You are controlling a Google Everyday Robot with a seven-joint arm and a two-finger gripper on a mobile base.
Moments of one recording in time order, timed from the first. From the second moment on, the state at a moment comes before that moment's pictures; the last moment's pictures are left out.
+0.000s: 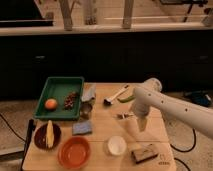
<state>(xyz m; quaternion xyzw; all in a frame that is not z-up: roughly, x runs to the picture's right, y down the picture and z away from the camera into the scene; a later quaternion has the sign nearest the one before) 0.180 0.179 0.807 -0.33 -0.08 -0.14 0.93</state>
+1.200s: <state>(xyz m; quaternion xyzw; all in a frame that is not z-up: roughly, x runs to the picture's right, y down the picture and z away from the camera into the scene) 0.186 0.192 0.880 -0.35 -0.07 -0.08 0.93</state>
